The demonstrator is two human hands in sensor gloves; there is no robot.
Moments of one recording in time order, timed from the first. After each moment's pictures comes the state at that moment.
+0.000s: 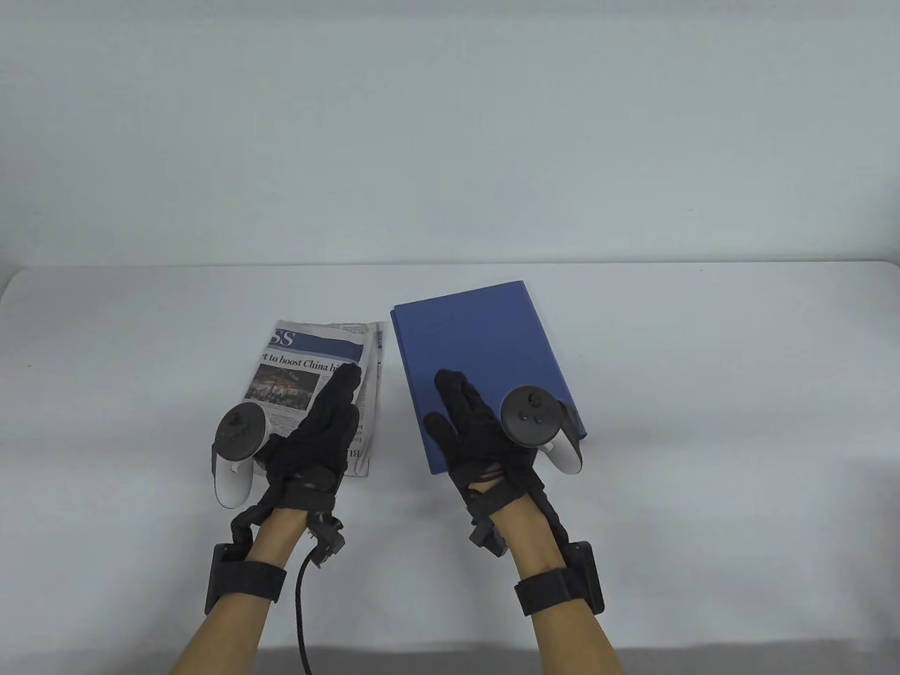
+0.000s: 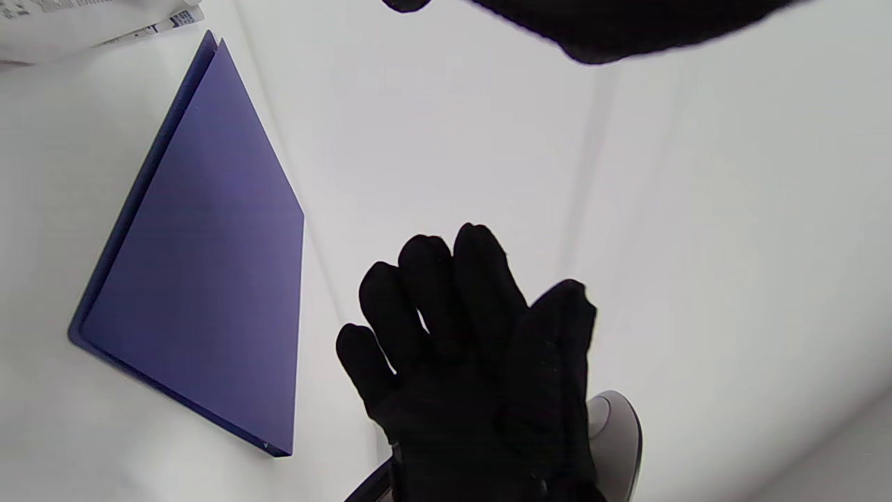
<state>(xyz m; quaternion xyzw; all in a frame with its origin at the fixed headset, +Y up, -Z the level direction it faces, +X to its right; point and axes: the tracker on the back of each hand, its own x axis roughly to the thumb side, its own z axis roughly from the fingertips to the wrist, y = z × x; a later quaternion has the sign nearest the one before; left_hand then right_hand) -0.237 -0.724 -0.363 -0.10 -0.18 0.64 0.74 0.048 -0.705 -0.377 0.24 0.11 0.83 0.49</state>
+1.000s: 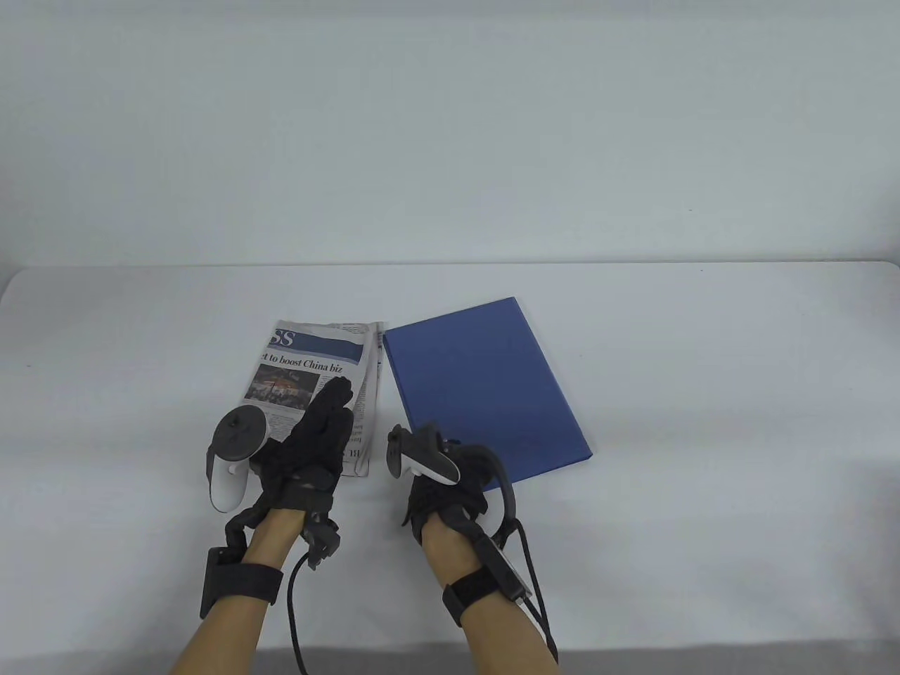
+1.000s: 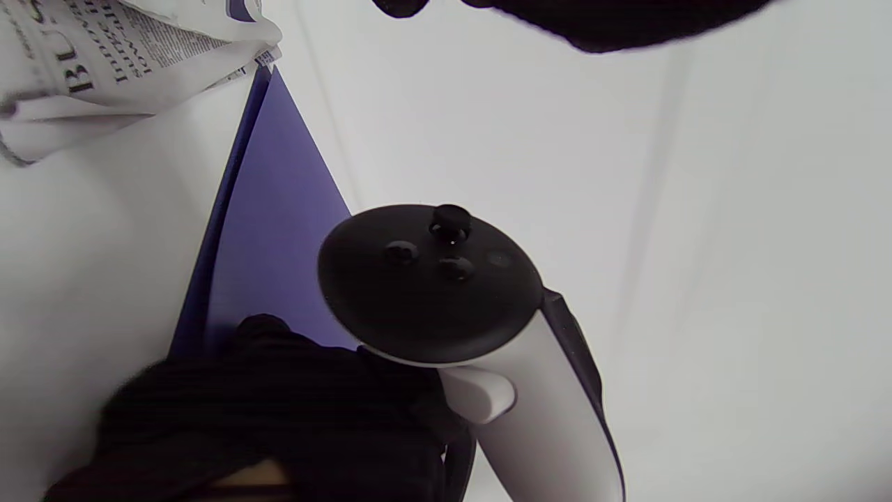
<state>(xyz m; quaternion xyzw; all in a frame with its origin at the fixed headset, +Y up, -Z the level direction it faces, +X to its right) -0.245 -0.734 -0.363 -0.13 -0.13 0.62 0.77 -0.040 -0.773 -0.374 0.03 0.21 0.97 -0.13</state>
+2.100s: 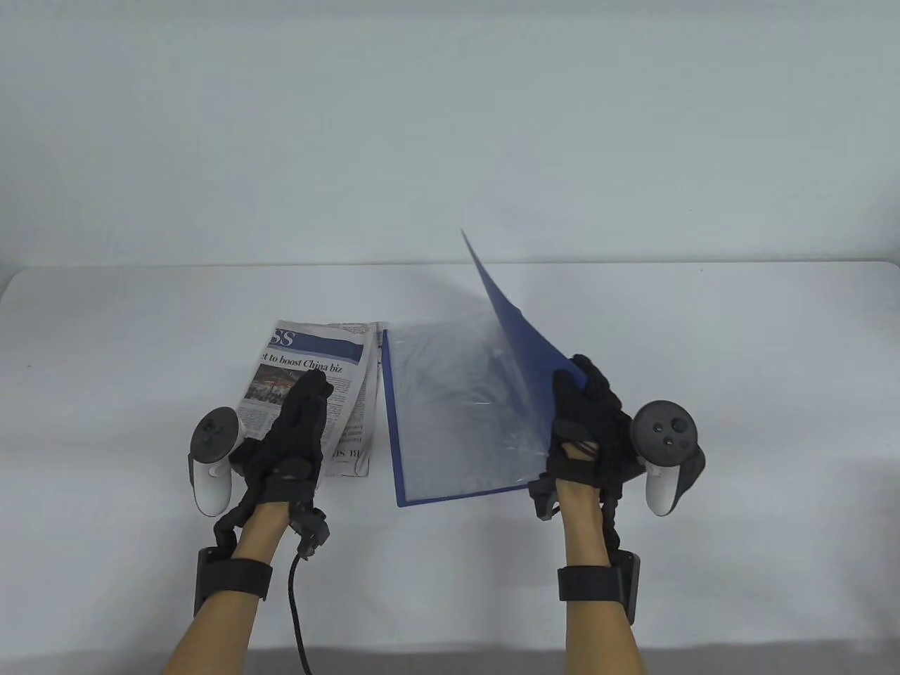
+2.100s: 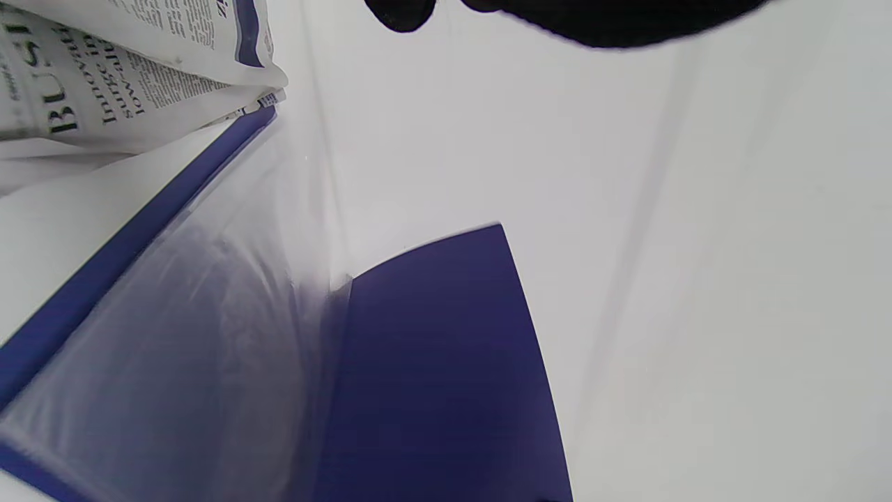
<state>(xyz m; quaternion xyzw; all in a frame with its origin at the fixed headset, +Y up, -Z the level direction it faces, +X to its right) -0.266 -0.734 -0.364 -0.10 -0.09 0.67 0.73 0.191 -0.682 -0.343 -0.09 -0.18 0.80 0.56</state>
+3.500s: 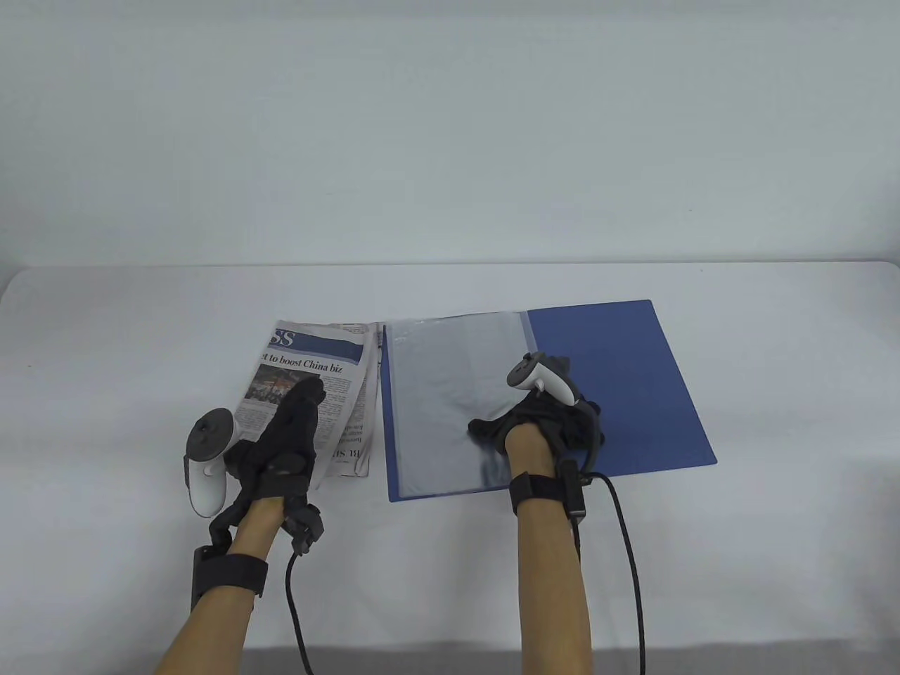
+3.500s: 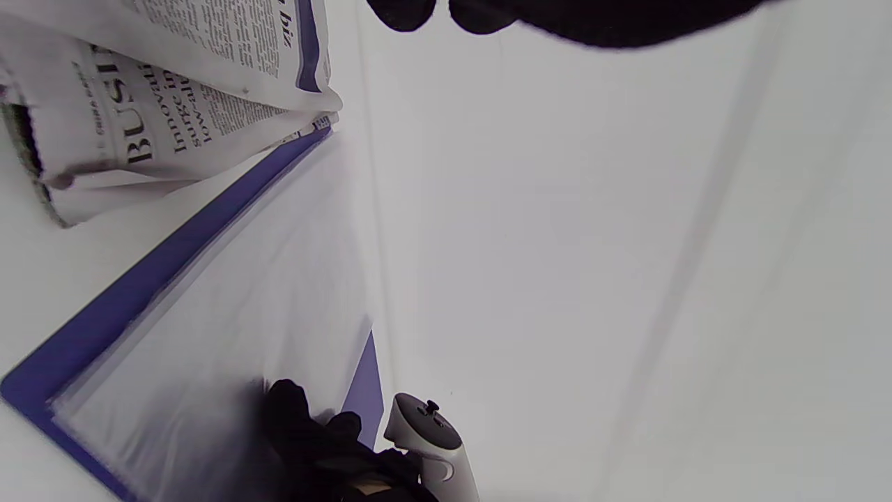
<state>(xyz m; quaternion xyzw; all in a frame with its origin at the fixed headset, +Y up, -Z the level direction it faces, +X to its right) -0.276 -0.744 -0.364 -0.12 -0.04 0.69 0.71 0.109 -0.798 -0.477 -0.12 0.43 0.88 0.14</state>
